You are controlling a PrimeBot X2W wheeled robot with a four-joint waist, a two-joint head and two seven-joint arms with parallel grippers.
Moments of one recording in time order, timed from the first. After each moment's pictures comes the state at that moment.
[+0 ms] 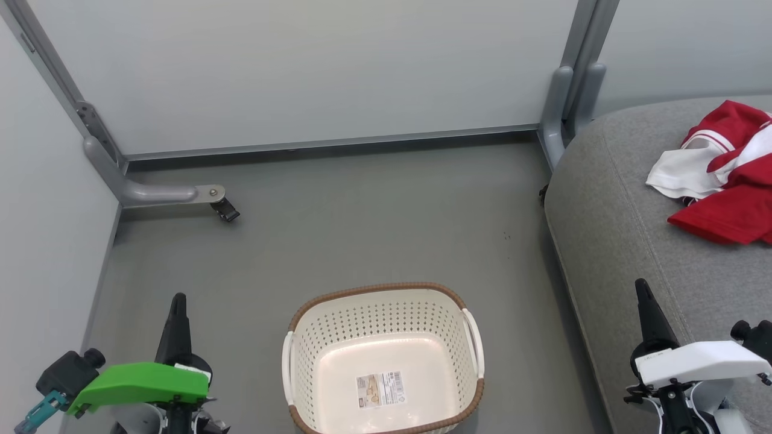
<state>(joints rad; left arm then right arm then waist) -0.07 0.05 0.03 0.27 -1.00 -0.10 -0.05 -0.05 -0.04 -0.10 0.20 0.97 0.13 -0.05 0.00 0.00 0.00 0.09</state>
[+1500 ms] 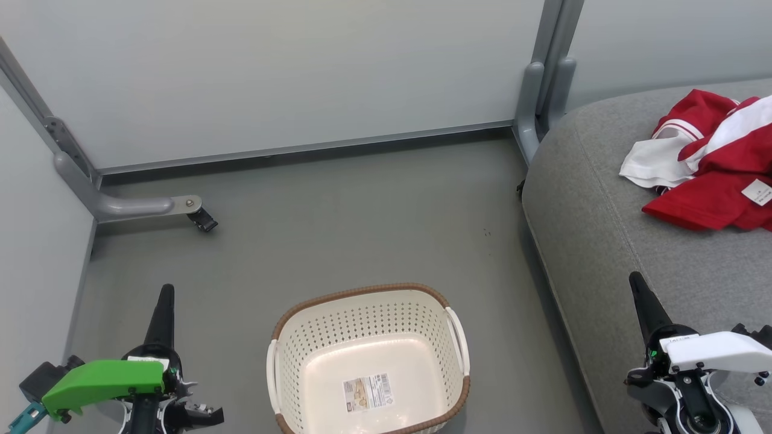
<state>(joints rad) -0.09 0.05 0.09 0.26 -1.43 -0.12 0.07 -0.09 -0.05 -0.11 0.23 1.42 0.13 0.07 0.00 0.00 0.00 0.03</state>
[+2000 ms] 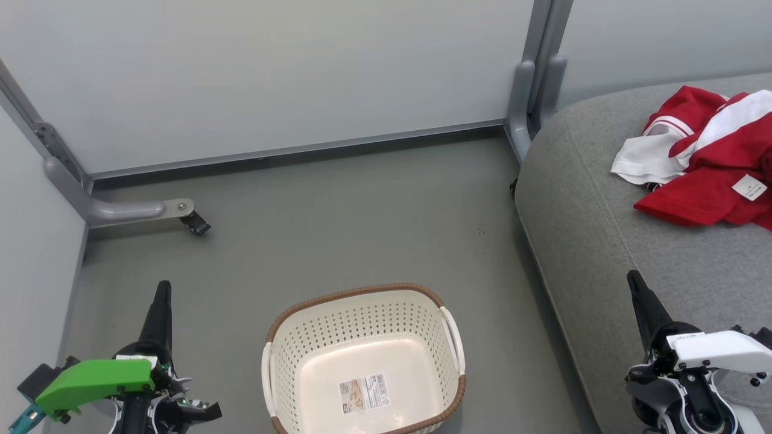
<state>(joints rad) -0.10 0.05 0.10 0.25 -1.53 -0.12 0.10 -0.10 -0.05 -0.11 0.24 1.53 0.13 0.10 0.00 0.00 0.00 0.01</state>
